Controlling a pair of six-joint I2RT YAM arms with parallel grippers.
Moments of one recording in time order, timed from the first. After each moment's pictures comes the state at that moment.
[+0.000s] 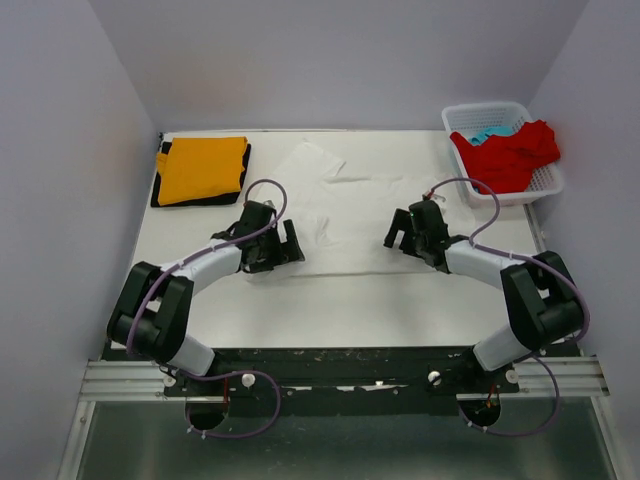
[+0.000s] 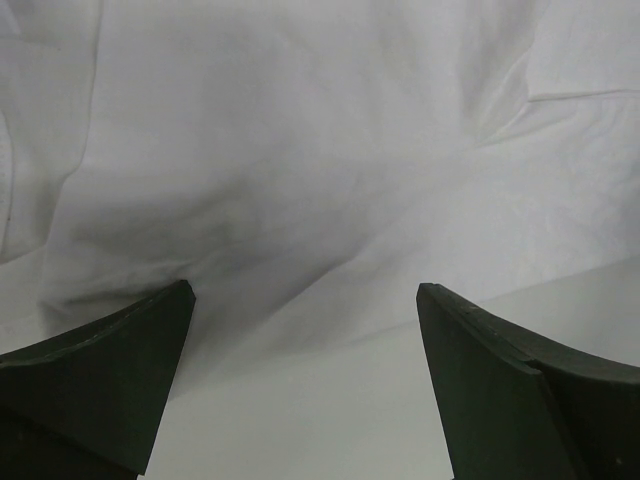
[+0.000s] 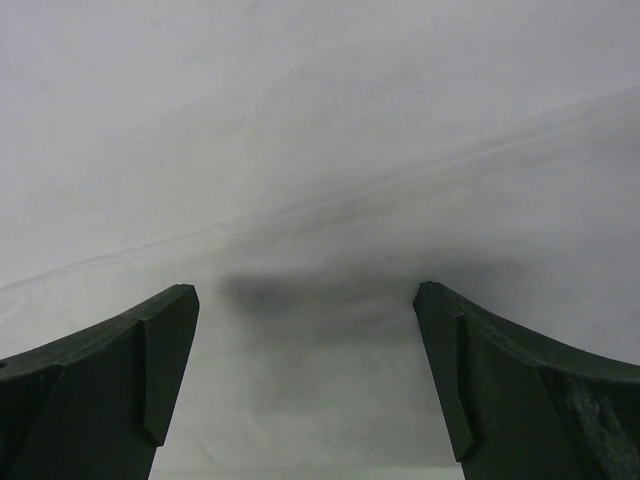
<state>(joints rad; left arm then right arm) -0.39 1.52 0.79 -0.24 0.16 -0.64 0.39 1.55 0.72 0.02 0.20 0.57</state>
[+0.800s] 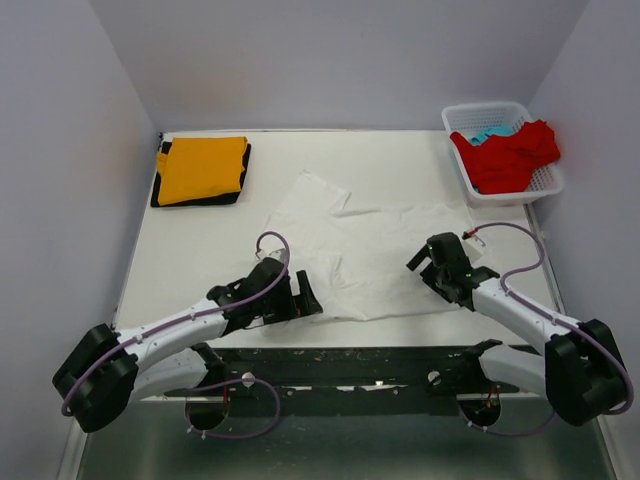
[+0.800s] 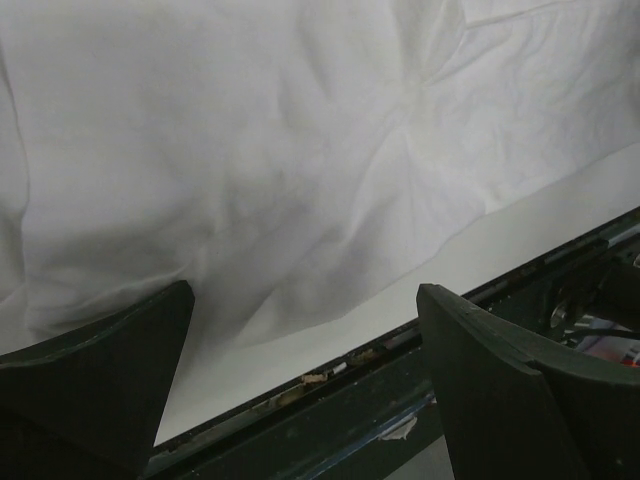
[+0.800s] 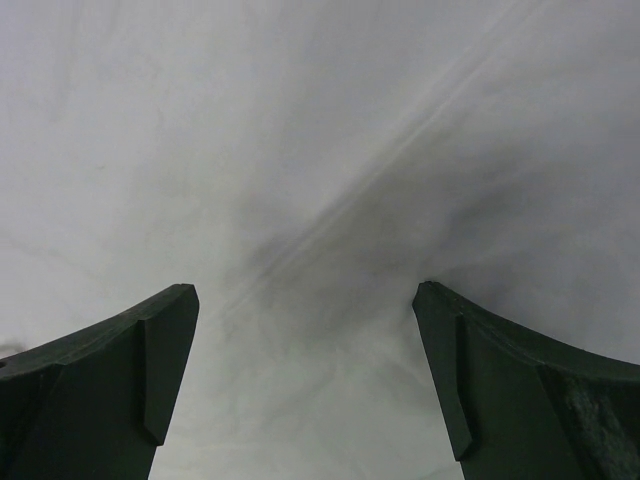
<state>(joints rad) -0.76 1.07 0.43 -0.21 0.11 -0.93 0.39 1.15 0.48 -0.27 0.32 0.99</state>
